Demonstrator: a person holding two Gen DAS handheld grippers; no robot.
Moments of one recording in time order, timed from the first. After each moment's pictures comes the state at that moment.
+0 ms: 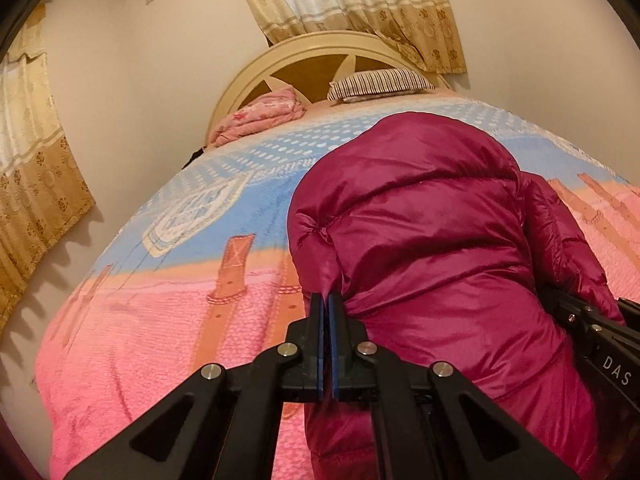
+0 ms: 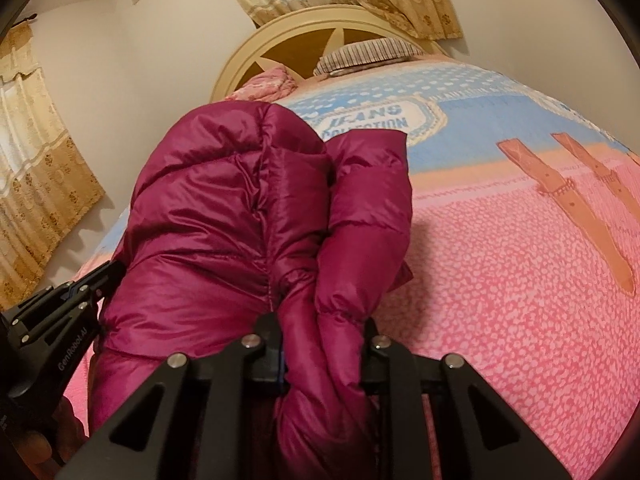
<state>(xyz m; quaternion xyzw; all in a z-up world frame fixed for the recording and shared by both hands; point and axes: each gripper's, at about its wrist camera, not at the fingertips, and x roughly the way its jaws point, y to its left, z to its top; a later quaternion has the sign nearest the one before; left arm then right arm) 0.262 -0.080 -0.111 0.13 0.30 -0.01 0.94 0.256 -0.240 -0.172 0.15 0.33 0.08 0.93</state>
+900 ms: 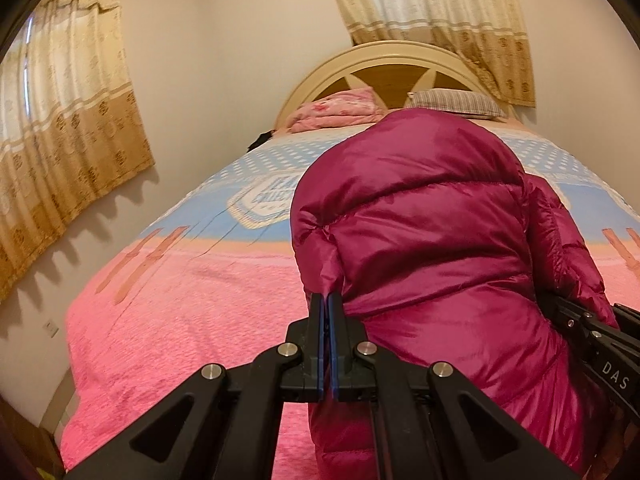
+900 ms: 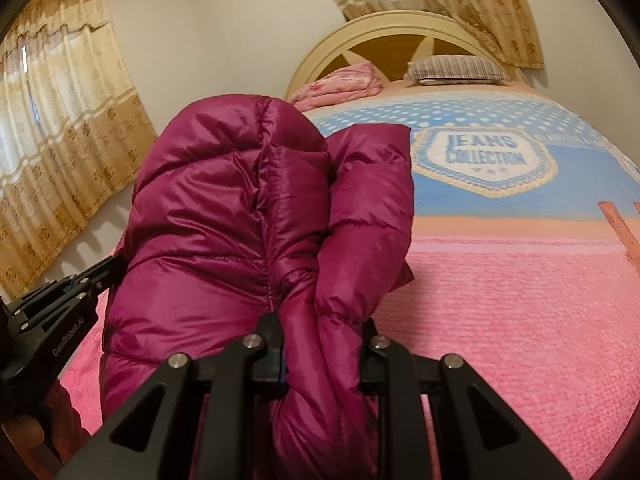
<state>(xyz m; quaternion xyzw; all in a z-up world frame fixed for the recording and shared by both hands) 0.235 0.070 -0.083 0.06 0.29 0.10 0.95 0.279 -0.134 -0.143 0.09 0.32 0.19 0.92</state>
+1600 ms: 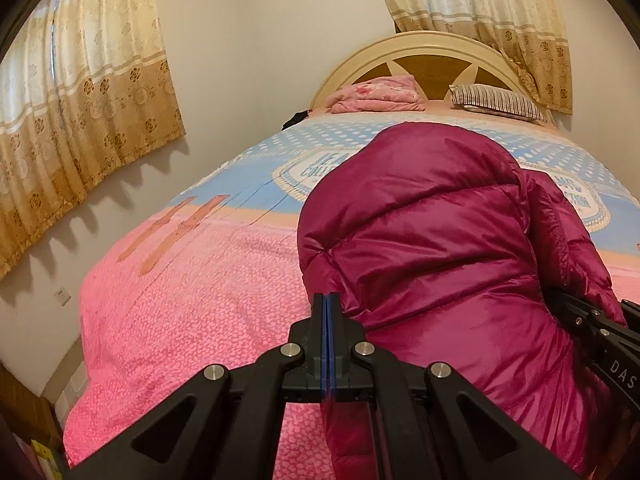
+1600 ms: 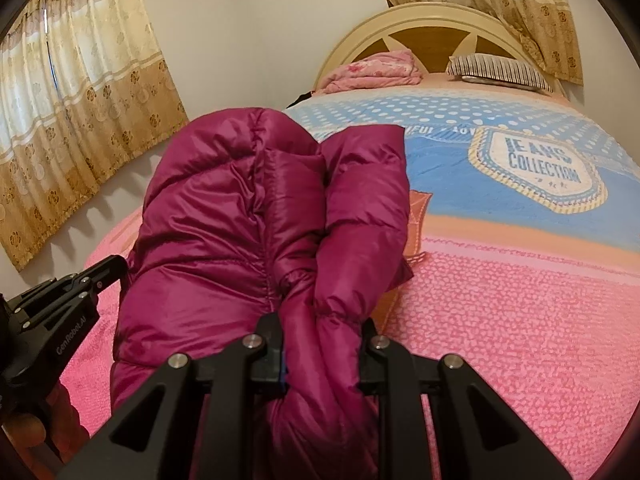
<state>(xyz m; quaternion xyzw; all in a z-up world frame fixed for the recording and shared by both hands) 0.242 0.141 -0.107 0.02 0.31 0.15 0.94 0.294 -0.074 -0.155 0.05 0.34 0.23 0.91</state>
